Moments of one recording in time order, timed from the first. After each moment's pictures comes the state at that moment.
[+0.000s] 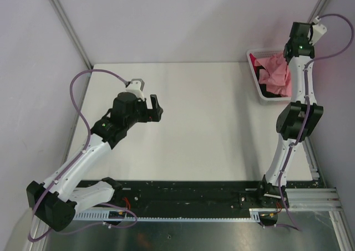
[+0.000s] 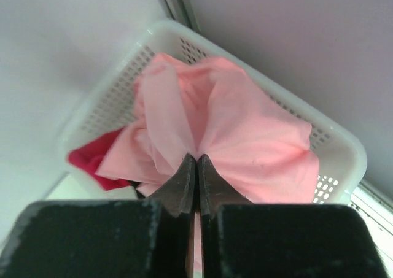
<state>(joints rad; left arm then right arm) -0.51 1.05 0.96 -0.40 -0.12 -0.36 -0.18 2.17 2.31 -0.69 0.47 0.48</state>
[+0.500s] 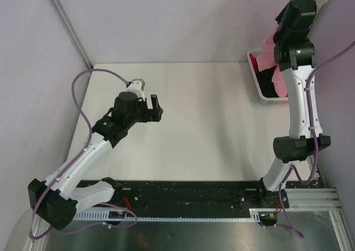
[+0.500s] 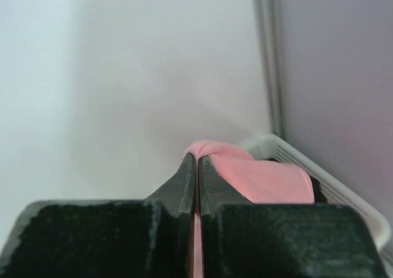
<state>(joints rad) -0.50 1.06 0.96 -0.40 -0.12 -0.36 0.08 1.81 2.35 -0.48 0.61 0.27</state>
